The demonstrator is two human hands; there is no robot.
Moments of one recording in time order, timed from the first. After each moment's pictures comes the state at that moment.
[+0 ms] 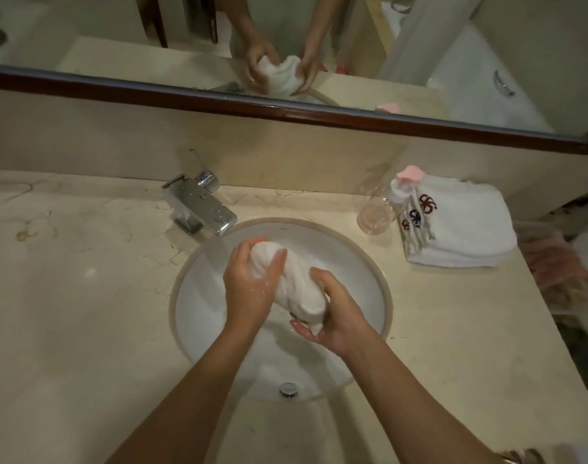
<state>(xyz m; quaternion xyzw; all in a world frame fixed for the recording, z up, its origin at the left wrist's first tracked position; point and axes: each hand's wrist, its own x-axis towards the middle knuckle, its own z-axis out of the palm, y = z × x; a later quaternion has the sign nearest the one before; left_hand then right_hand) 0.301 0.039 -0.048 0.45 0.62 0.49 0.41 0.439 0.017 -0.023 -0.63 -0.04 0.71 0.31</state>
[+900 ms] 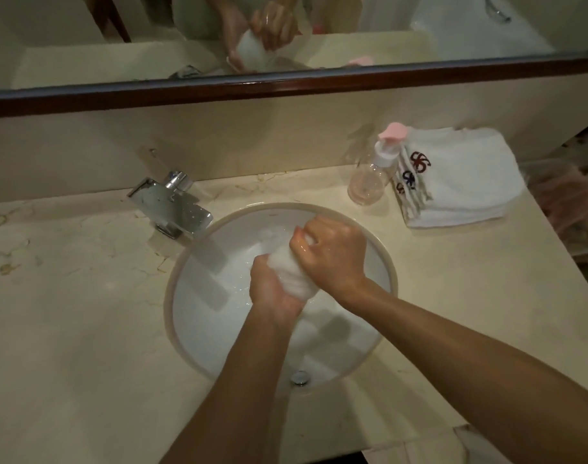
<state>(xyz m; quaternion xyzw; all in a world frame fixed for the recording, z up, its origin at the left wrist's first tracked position) 0.358 0.061 -0.067 -0.11 0.42 0.41 0.80 0.457 0.068 -0.057 -0.63 -0.66 -0.07 0.39</state>
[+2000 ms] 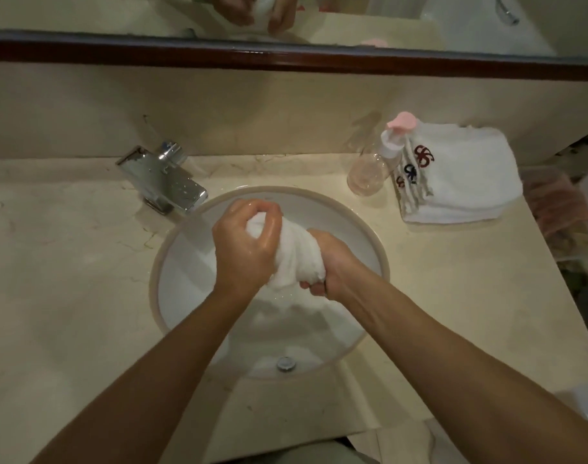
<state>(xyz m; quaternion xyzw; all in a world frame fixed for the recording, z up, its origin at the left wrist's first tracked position) 0.320 0.062 -0.032 0.57 0.56 0.49 0.34 0.449 0.056 -0.024 -0.72 -0.14 0.65 0.20</state>
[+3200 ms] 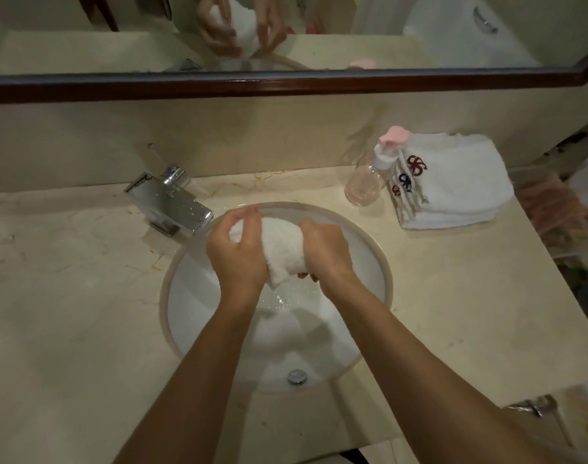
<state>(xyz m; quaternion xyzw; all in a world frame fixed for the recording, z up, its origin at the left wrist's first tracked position) 0.319 0.074 -0.023 0.38 0.61 0.55 0.42 0.431 0.068 -0.010 -0.77 -0.32 0.46 0.30</state>
